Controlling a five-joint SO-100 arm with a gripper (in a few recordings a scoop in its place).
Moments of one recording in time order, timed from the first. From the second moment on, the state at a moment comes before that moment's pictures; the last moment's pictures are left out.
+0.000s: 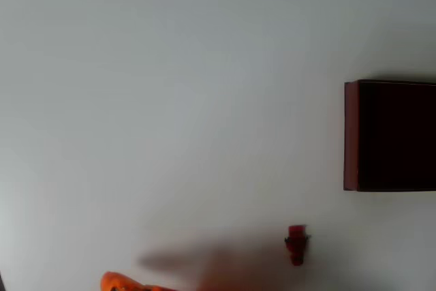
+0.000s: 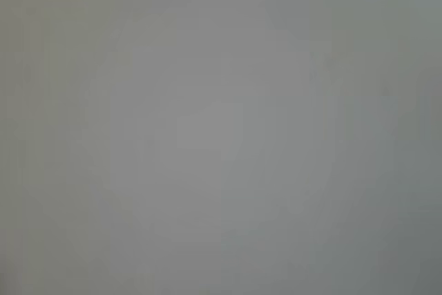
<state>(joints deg) -67.6 194.7 173.2 76.3 -6.1</state>
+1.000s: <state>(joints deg) -64.8 194.7 173.2 76.6 0.2</state>
